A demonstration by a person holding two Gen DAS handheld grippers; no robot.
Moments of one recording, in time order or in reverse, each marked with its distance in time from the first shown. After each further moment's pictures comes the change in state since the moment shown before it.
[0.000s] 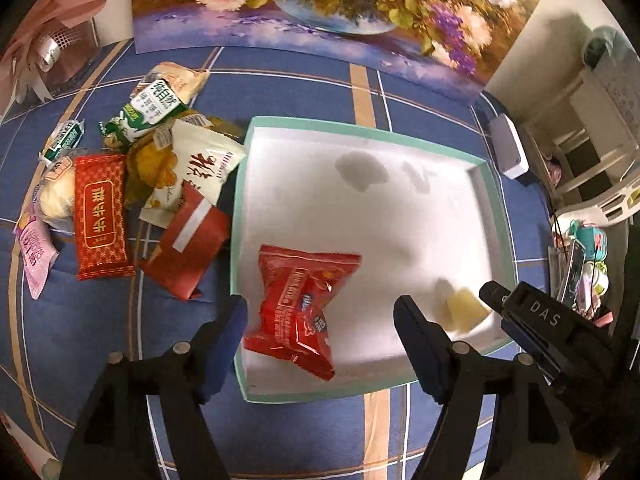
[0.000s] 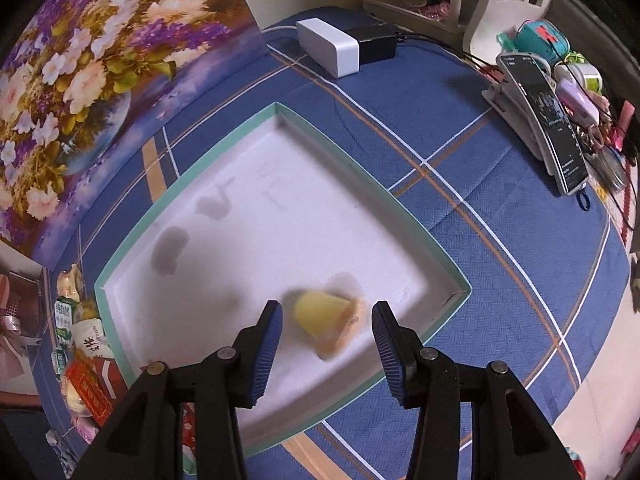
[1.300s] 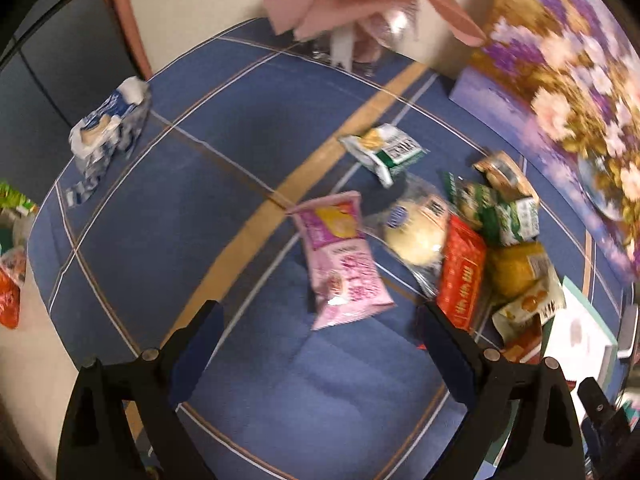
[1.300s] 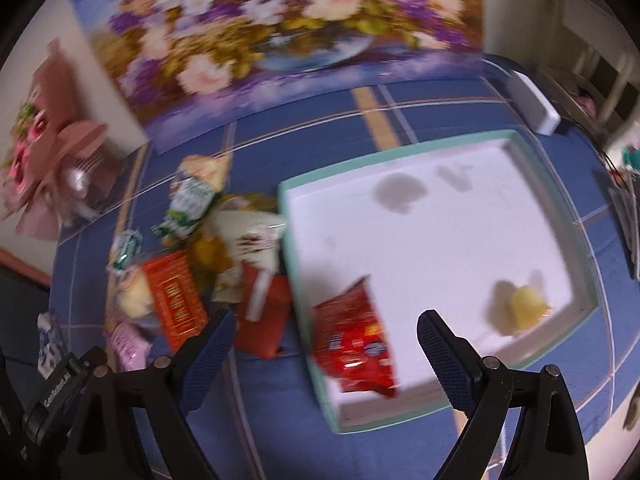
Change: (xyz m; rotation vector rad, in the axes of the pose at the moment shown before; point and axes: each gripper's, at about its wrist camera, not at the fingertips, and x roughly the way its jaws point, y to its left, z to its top) left arm -0.069 0.253 -0.010 -0.529 -0.143 0.366; right arm -0.032 0.176 -0.093 -0.440 -0.035 0.191
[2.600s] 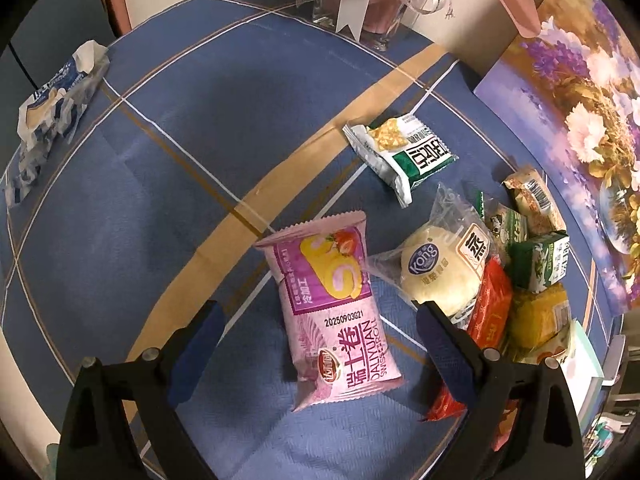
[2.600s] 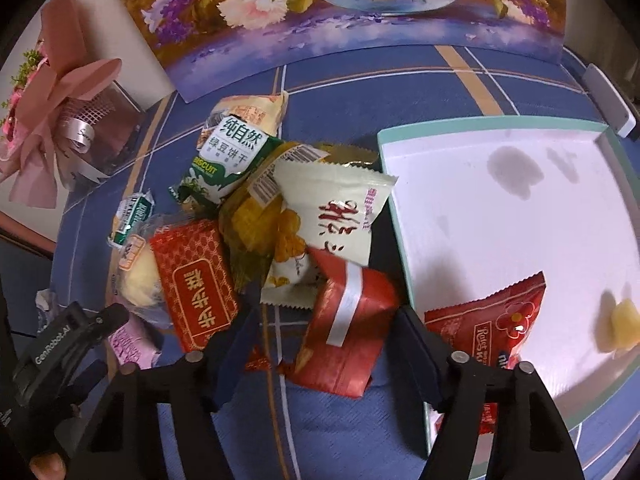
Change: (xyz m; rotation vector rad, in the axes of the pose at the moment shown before) left arm 0.074 0.003 0.034 -0.050 0.091 -0.098; right arm 0.080 0.044 0.002 -0.045 0.089 0.058
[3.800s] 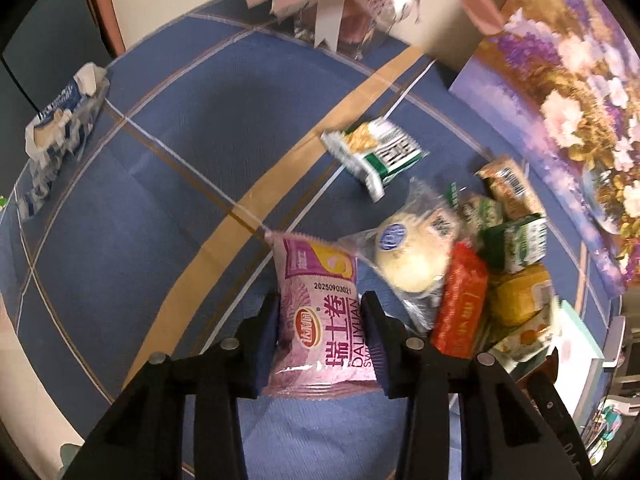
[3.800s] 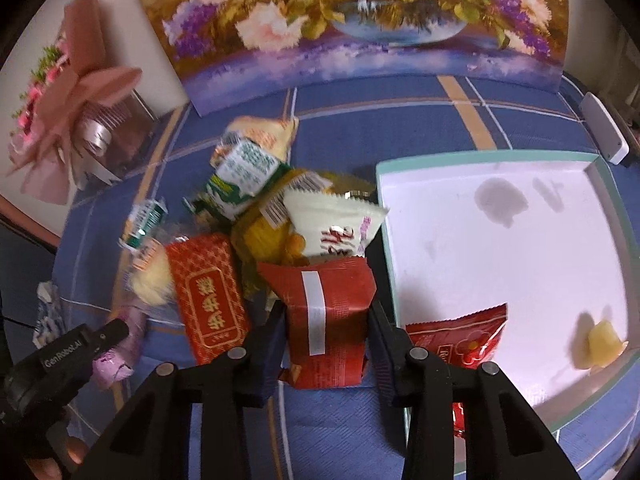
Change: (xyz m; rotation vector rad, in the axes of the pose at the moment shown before) left arm -0.032 -0.014 -0.014 0.064 -0.035 0.003; right arm -0.036 -0.001 0.004 -0.044 -0.074 0.014
